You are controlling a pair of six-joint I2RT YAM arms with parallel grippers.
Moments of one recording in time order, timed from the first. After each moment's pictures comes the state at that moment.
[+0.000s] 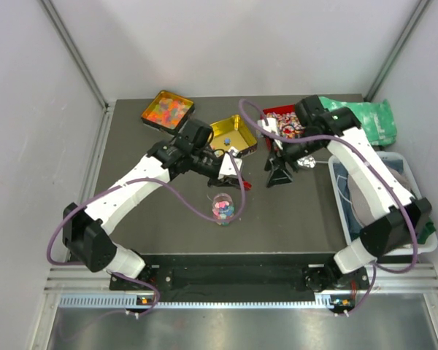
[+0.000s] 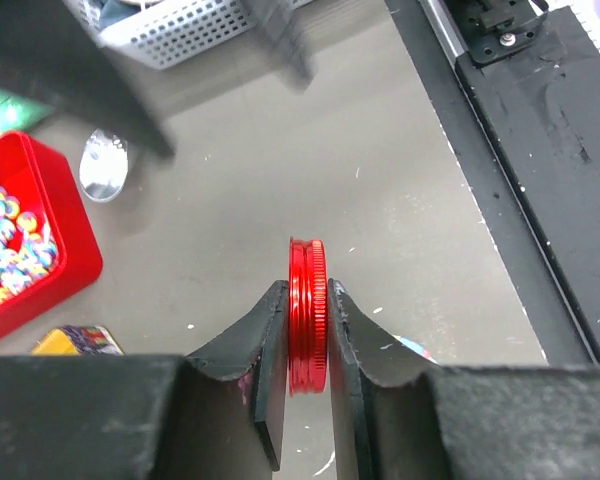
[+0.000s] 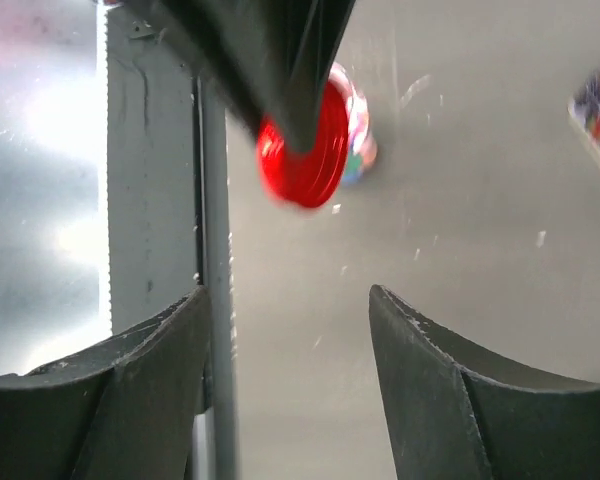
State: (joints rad) left arm -0.66 1.46 1.36 -0.70 0.93 0.97; right arm 0.43 1.56 1.68 -1.35 -0.89 -0.86
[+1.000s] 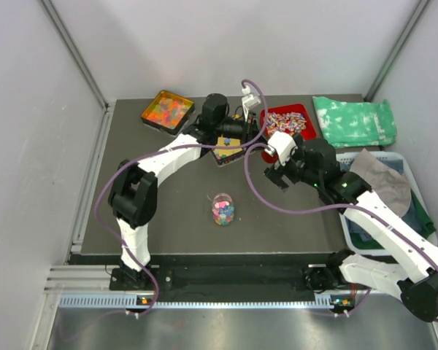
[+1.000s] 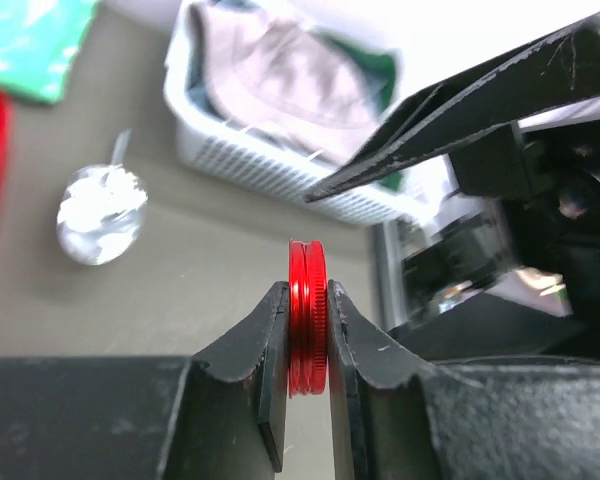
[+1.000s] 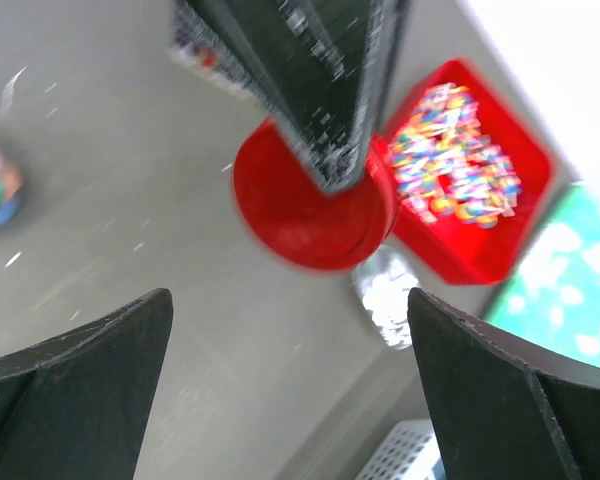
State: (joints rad) left arm -0.59 1.92 1.58 0.11 1.04 -0.31; right arm 0.59 1.03 0.97 -0.45 -0.02 -0.46
